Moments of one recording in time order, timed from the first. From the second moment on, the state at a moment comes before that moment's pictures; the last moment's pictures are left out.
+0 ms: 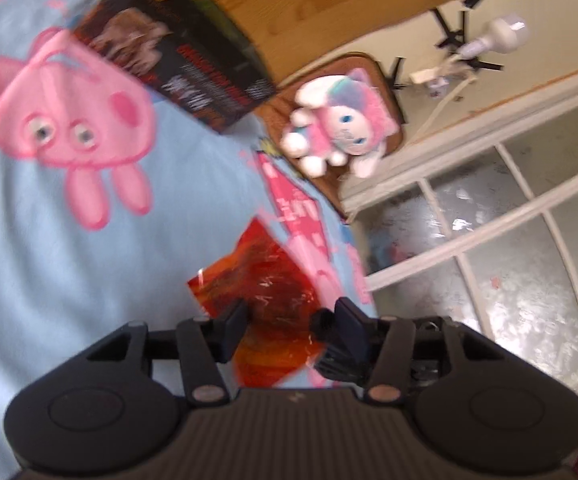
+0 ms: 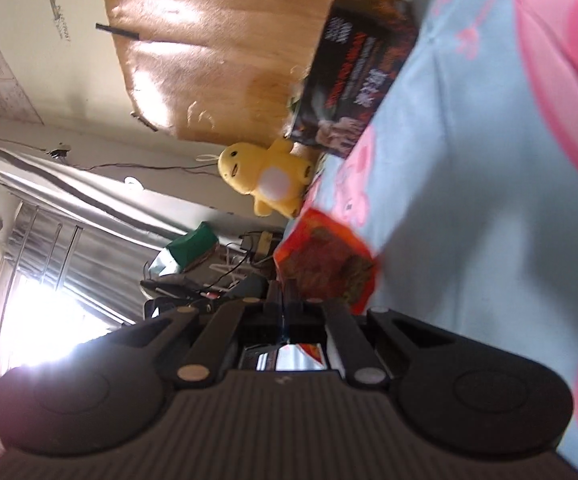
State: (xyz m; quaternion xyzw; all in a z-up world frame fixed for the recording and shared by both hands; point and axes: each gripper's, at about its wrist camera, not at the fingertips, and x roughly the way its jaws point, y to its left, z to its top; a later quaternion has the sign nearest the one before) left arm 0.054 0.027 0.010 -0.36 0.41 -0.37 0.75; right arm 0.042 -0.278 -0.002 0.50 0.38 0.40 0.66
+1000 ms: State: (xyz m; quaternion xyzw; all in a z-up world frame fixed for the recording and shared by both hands) left arm 0.262 0.050 0.065 -0.31 0.33 -0.27 0.85; right arm 0.241 -0.203 0.049 0.26 0.29 0.29 0.88
